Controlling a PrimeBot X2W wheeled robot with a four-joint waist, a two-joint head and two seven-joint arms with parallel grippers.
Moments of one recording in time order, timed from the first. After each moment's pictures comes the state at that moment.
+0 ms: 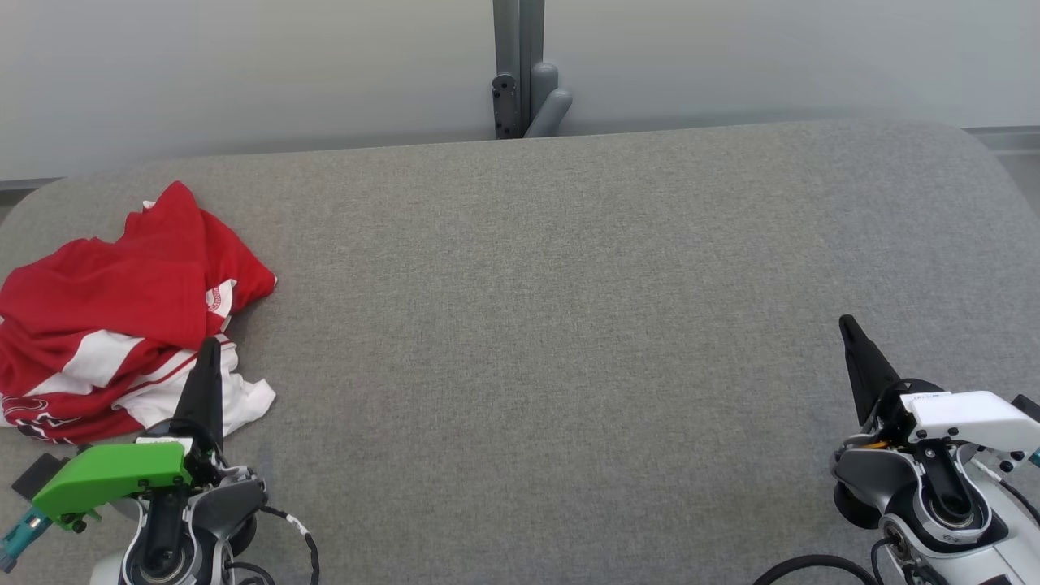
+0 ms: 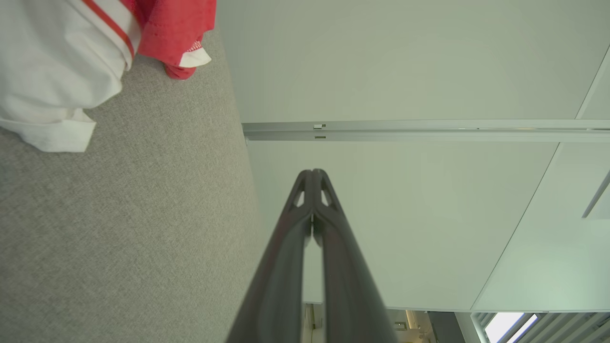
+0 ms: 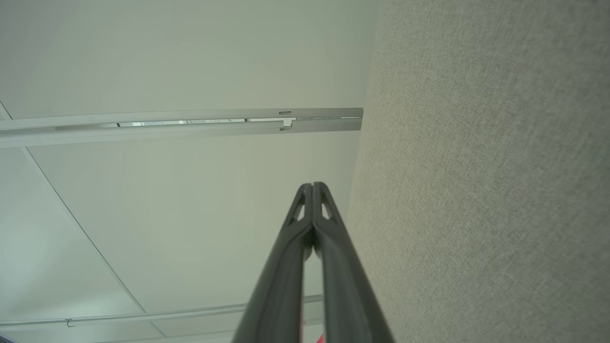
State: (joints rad) left arm -0.17 0.05 0.12 0.23 -1.61 -0.05 0.11; right arm -0.21 -0.36 0.31 0.24 1.98 0.13 -0.21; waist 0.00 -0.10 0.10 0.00
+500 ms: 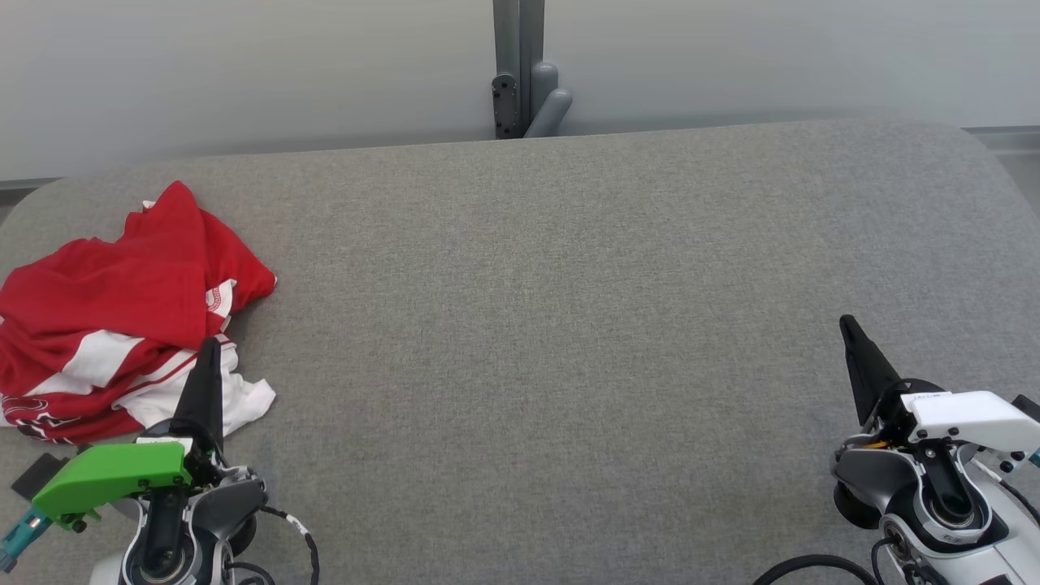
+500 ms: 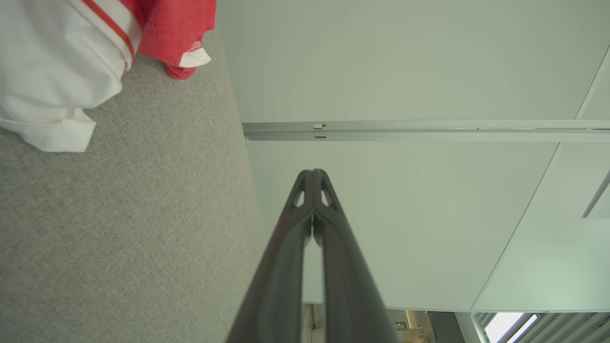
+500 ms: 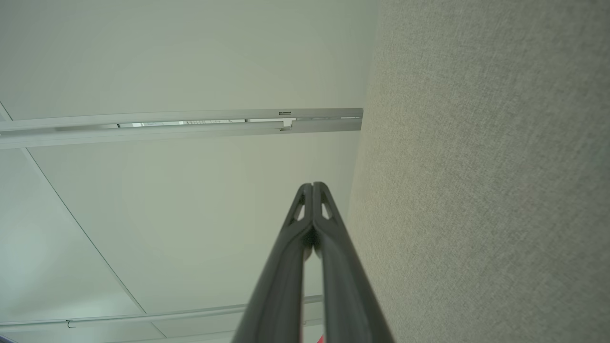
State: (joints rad) left arm -0.17 0.05 0.12 0.23 -1.61 -0.05 0.11; right arm -0.21 -0.36 0.31 0.24 1.99 0.13 -0.21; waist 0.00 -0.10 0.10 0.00
